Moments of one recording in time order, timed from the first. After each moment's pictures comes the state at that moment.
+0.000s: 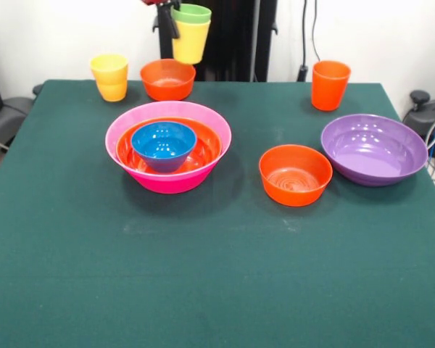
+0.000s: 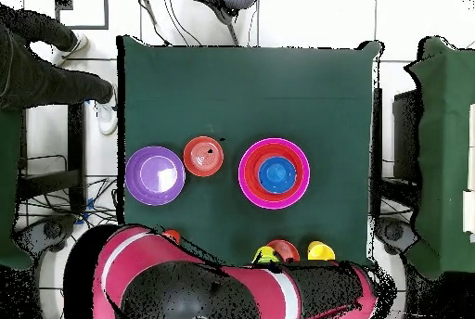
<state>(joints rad) -0.04 -0.15 -0.82 1.84 -1.32 -1.22 2.11</state>
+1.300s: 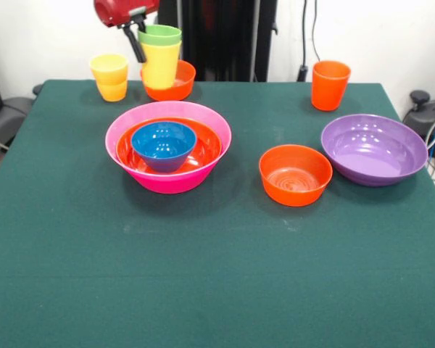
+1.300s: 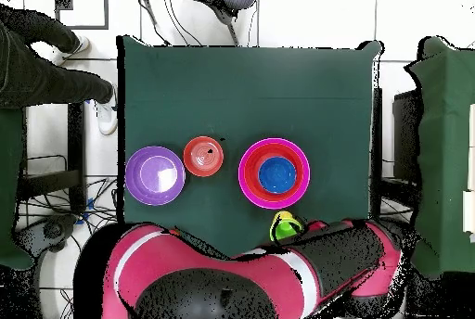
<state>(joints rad) -0.08 -0.16 -0.83 1.59 -1.40 -1.20 2.37</state>
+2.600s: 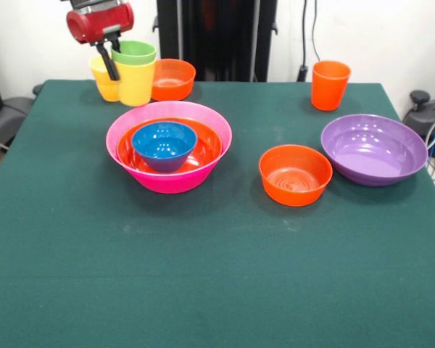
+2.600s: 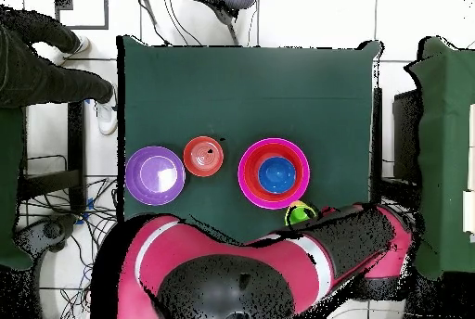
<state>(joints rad) -0.12 -0.12 -0.83 1.49 -1.41 -1.15 2.37</state>
